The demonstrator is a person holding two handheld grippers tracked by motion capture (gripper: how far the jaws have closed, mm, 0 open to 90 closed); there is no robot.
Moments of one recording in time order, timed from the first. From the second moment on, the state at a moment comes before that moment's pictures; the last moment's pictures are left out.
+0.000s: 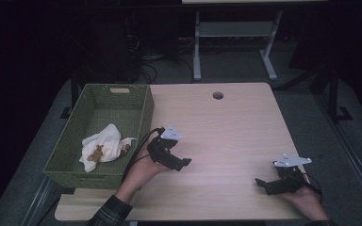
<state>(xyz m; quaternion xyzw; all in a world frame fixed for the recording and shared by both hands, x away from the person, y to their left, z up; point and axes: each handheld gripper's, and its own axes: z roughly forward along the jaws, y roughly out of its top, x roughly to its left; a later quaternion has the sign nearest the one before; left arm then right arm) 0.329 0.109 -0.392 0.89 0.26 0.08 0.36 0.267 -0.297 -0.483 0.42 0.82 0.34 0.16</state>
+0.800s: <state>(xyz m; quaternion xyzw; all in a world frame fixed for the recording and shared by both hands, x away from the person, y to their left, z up) 0.339 0.131 -0.362 0.89 0.26 0.08 0.37 0.267 -0.297 -0.483 0.42 0.83 0.35 0.16</state>
